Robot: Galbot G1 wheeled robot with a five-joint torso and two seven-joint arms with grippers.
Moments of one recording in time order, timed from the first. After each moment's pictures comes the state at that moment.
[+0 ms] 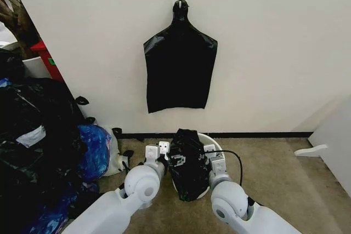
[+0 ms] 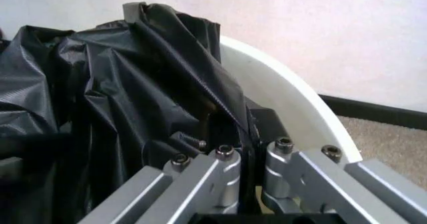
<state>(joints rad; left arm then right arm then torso) 0.91 -1.10 0.22 -1.94 -1.05 0.59 -0.76 -1.07 1.05 -0.19 1.99 0.60 -0.48 0.74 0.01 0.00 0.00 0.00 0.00</state>
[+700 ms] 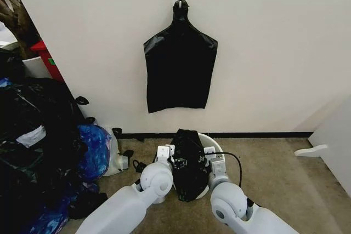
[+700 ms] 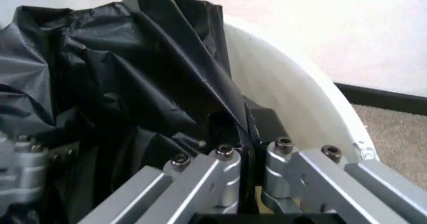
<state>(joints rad) 0.85 -1.17 0.27 -1.82 -1.07 0.64 -0.86 -1.08 1.05 -0.19 1.99 0.63 -0.48 0.76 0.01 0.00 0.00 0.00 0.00</state>
